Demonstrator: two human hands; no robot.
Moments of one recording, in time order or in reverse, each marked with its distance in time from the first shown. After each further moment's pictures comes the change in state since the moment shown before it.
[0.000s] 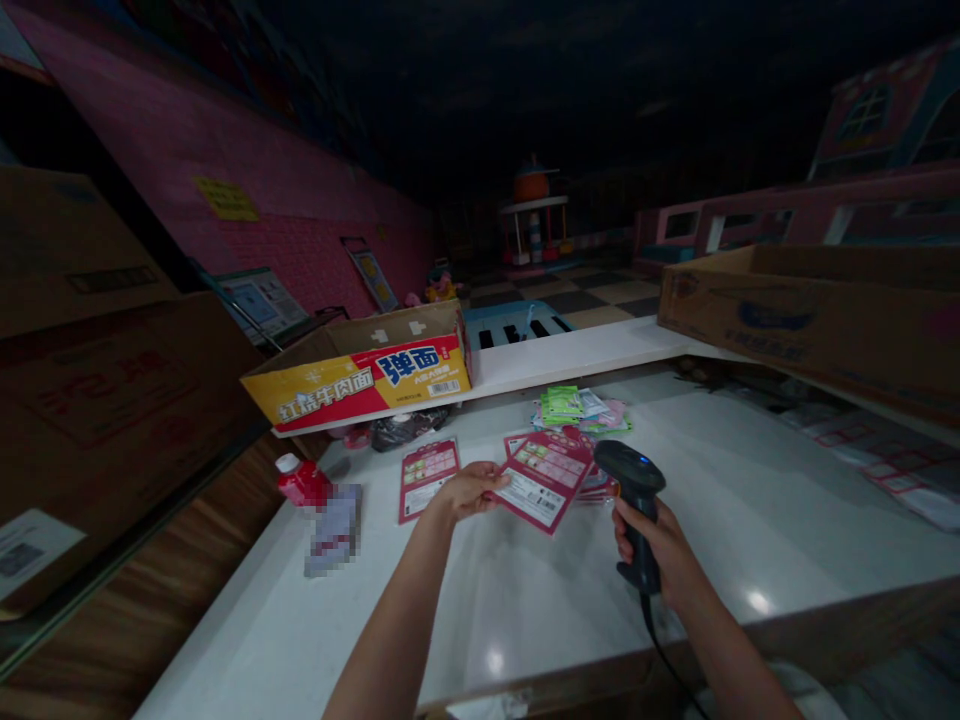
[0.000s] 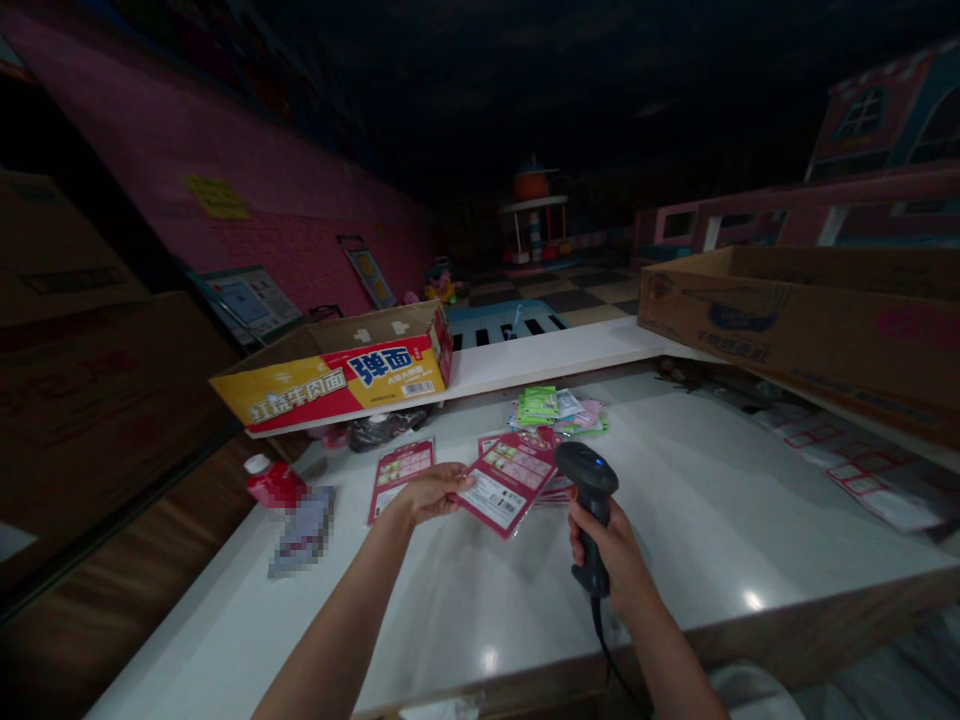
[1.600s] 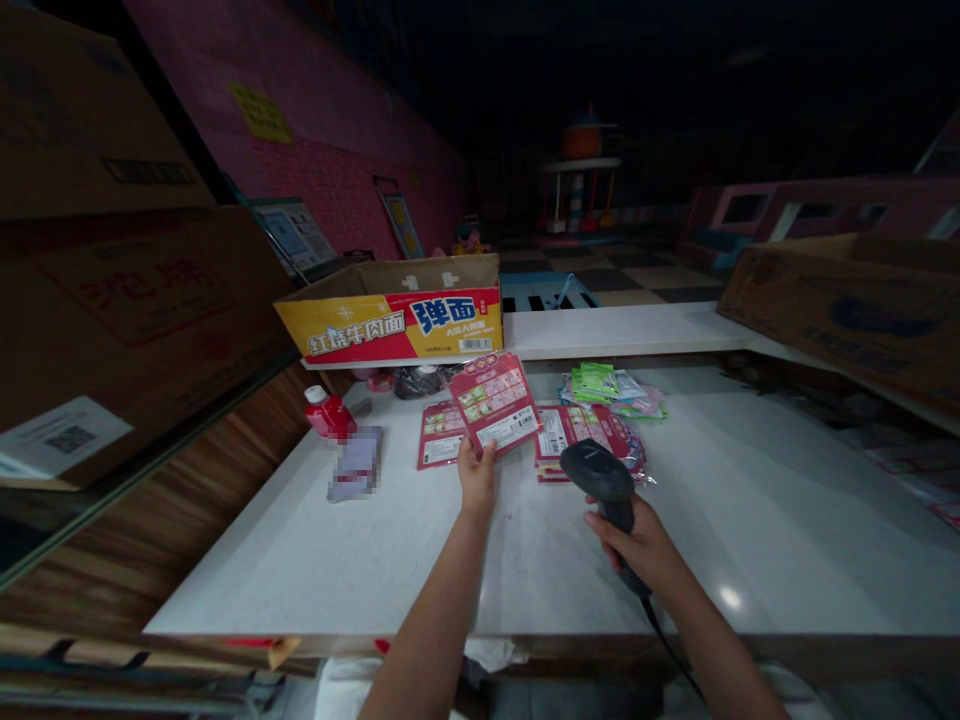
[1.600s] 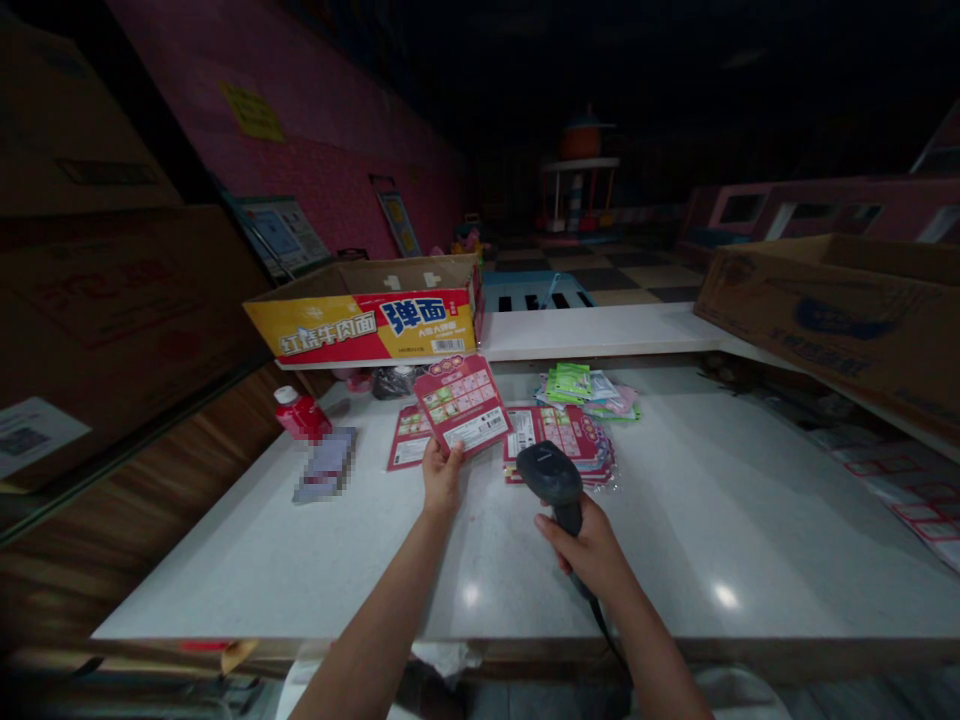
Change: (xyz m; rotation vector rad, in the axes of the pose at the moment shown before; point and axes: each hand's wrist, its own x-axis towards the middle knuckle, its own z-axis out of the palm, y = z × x) left_hand 0.034 -0.096 -0.004 -0.258 0.705 0.792; right_hand -0.005 0.029 0.024 -0.568 -0.220 -0.009
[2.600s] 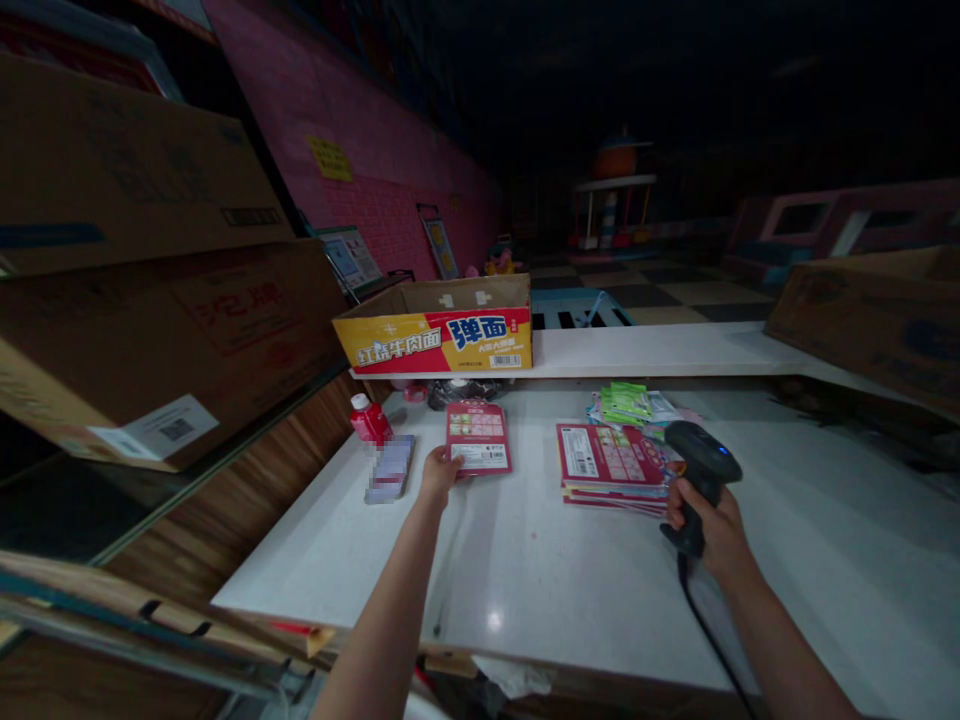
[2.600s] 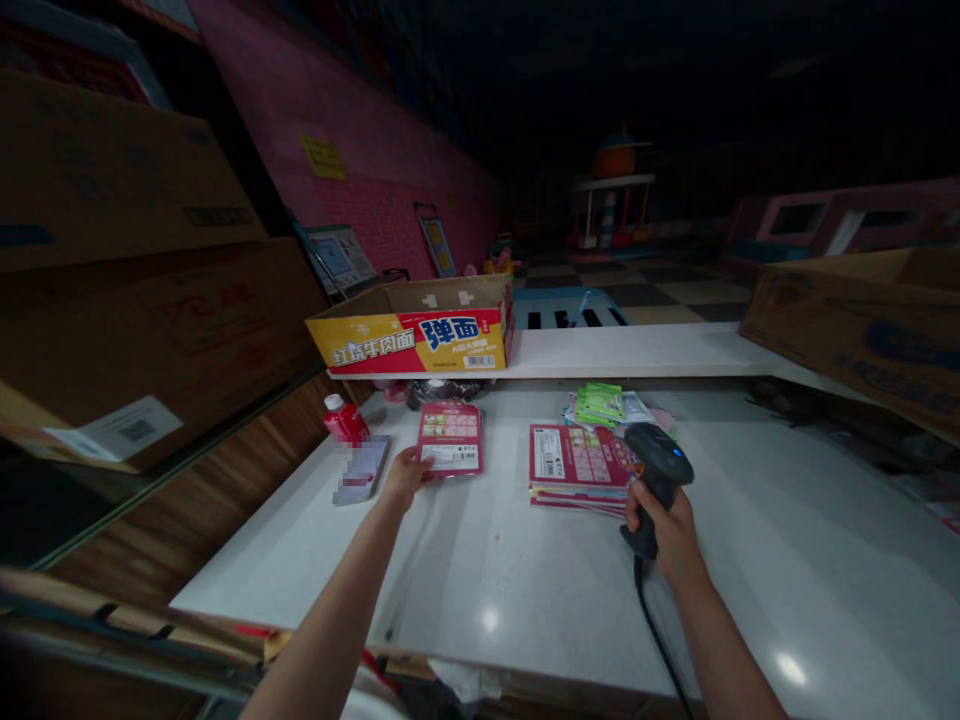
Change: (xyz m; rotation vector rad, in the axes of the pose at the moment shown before) left_hand 0.051 0.072 -0.087 0.512 0.183 -0.417; right_hand 0.058 0.016 -0.054 0.474 0.184 -0.204
